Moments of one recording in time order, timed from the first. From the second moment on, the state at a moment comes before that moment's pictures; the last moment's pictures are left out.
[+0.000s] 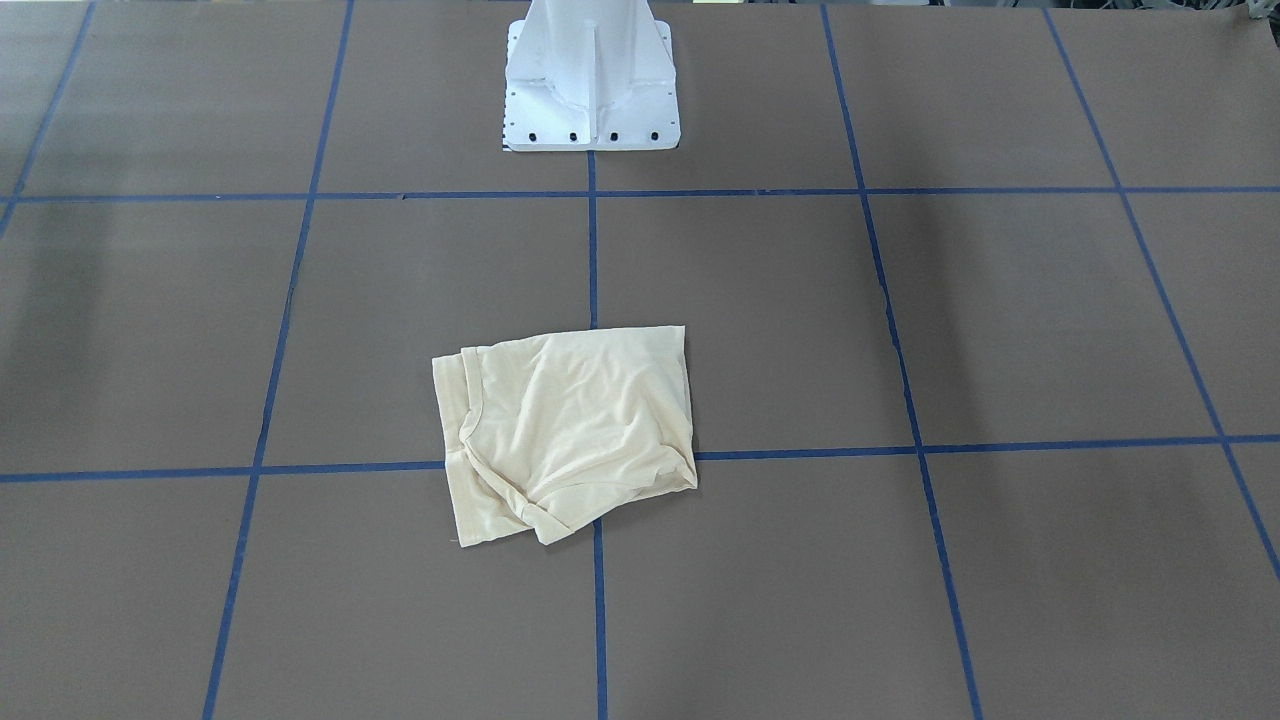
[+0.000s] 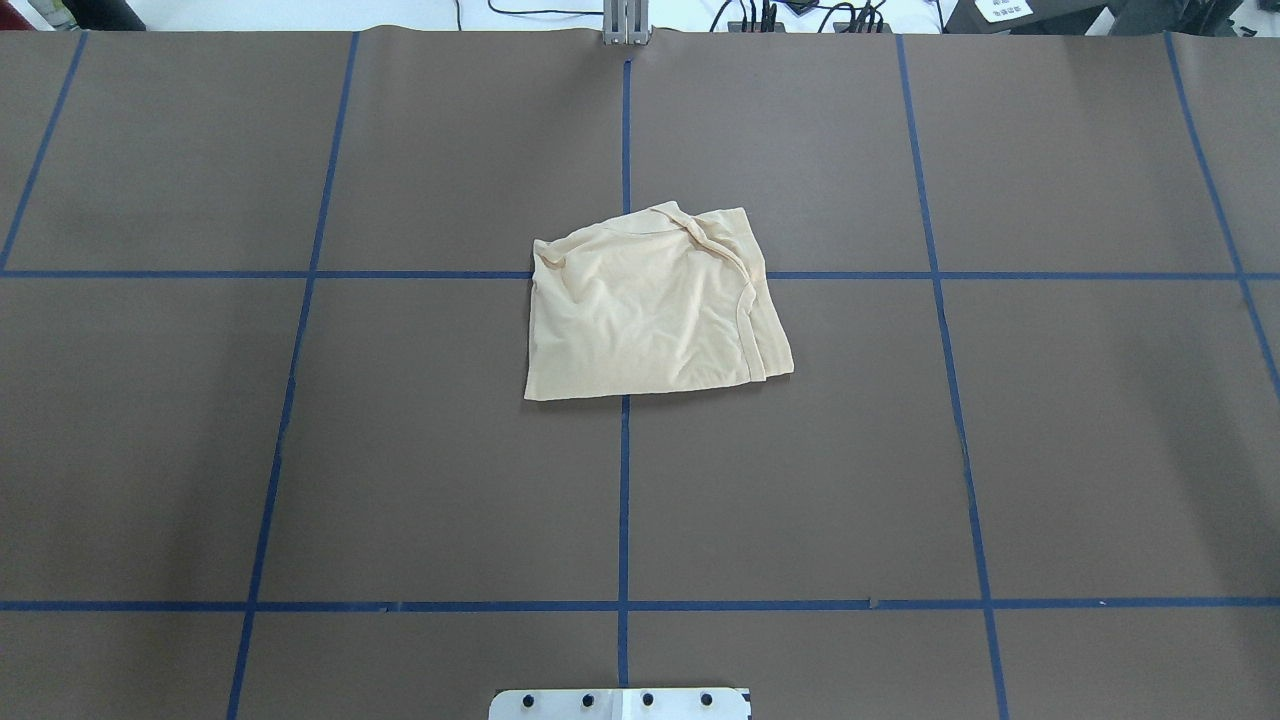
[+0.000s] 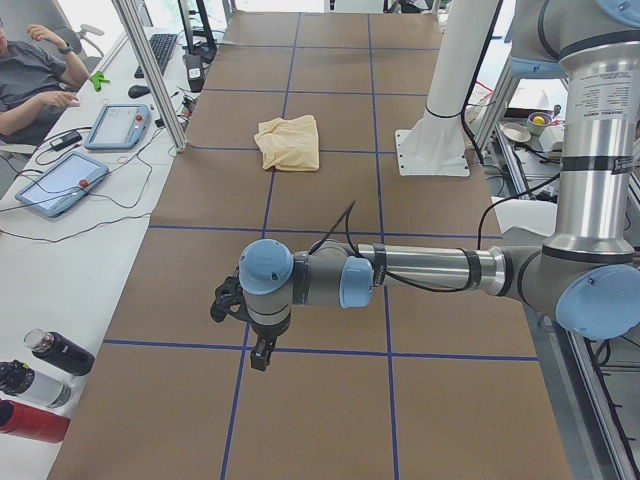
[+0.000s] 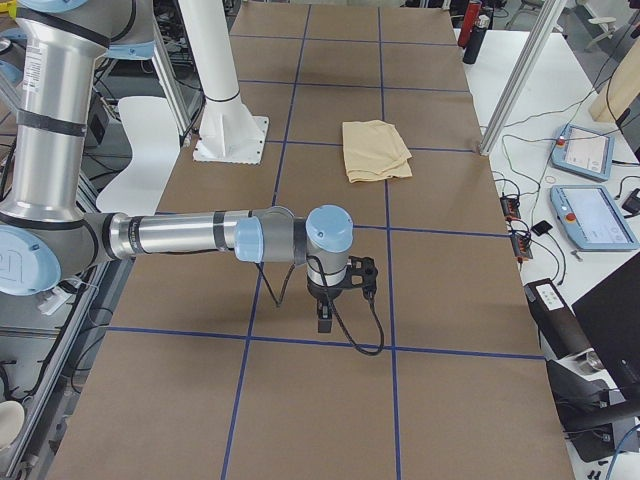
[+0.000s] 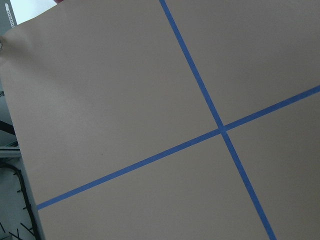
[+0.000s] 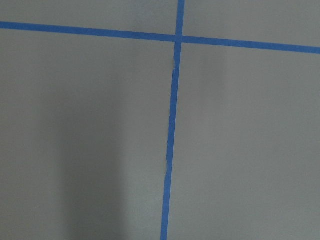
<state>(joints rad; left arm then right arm) -1.66 -1.55 -1.62 -1.57 -2.36 0.28 1.51 -1.78 1.88 -1.64 2.29 0.00</state>
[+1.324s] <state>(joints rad) -1.66 -1.52 -1.61 -1.60 -2.36 0.28 1.51 -1.78 1.88 -1.64 2.37 -0.01</state>
